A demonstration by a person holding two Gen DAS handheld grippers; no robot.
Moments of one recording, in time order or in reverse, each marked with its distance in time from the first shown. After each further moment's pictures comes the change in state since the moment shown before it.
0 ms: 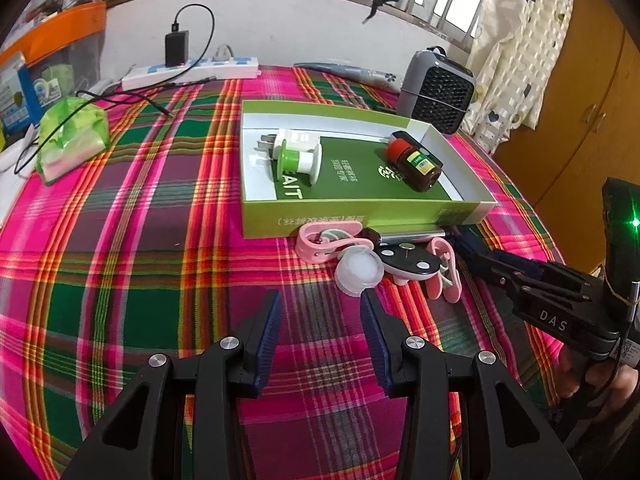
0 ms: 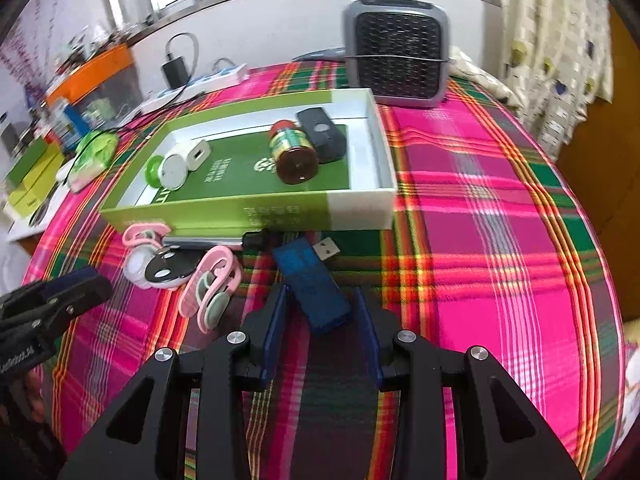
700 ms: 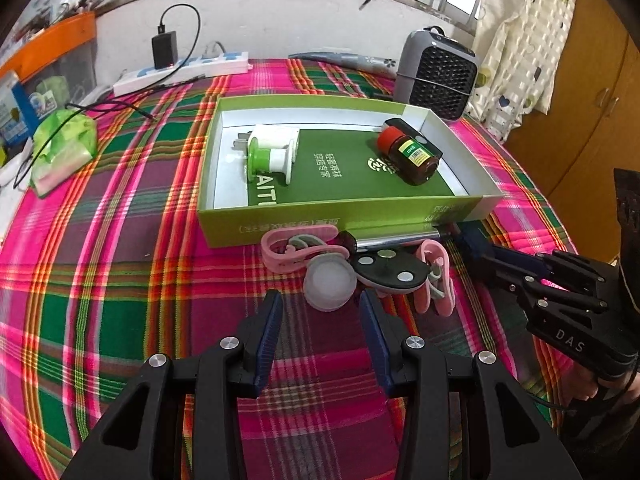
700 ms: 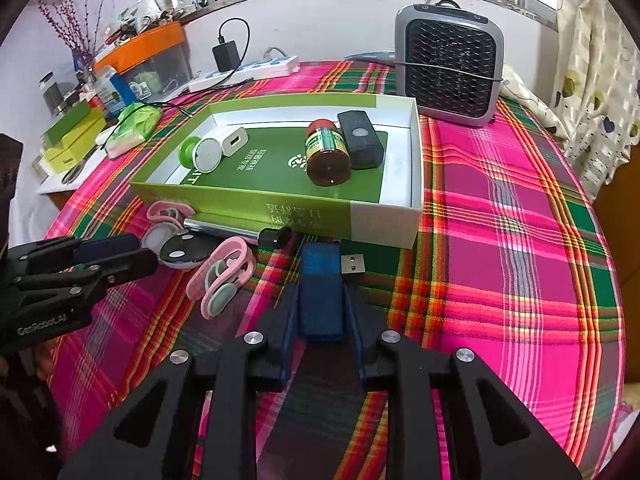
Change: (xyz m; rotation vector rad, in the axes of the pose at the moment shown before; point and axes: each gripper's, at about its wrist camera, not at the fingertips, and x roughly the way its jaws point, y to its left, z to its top) left arm 0.018 -0.029 0.008 0.024 0.039 0.070; right arm 0.004 -0.011 0.003 -0.146 0.006 0.135
